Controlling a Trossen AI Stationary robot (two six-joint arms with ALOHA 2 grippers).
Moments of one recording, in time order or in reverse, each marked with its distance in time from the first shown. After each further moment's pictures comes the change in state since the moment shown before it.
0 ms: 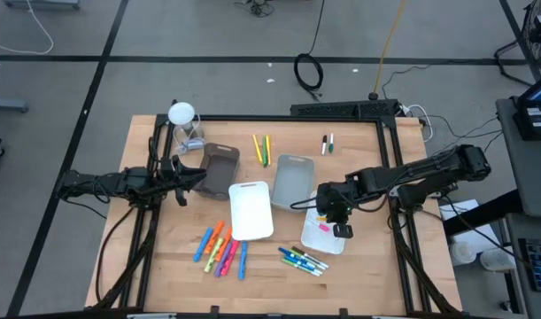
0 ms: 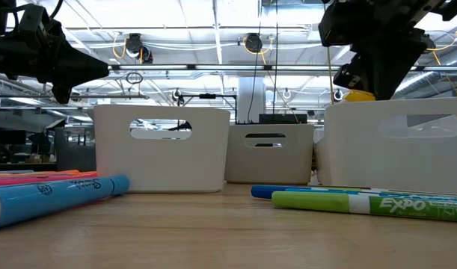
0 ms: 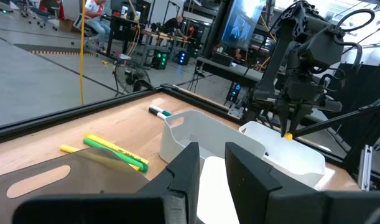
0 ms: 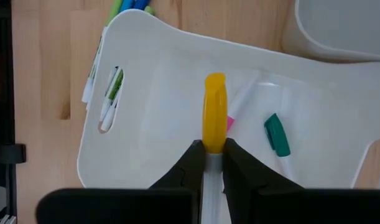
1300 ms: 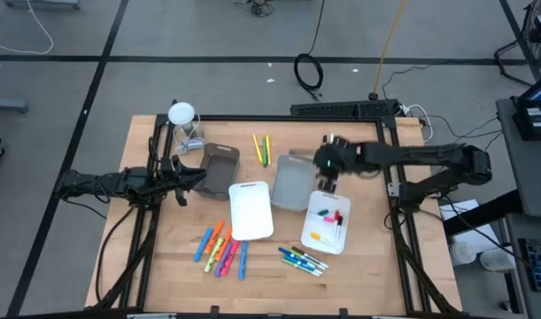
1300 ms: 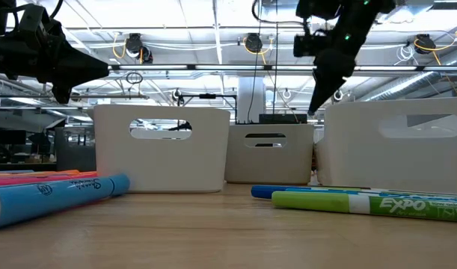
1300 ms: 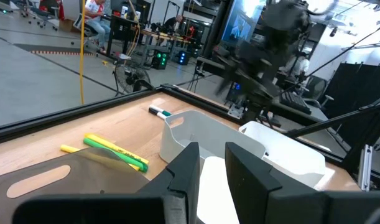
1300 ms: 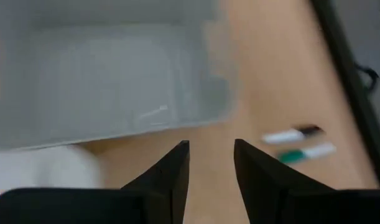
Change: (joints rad) left arm 0.000 0.000 0.000 0.000 0.000 0.000; right arm -0.347 -0.029 0.041 0.045 0.472 -0.139
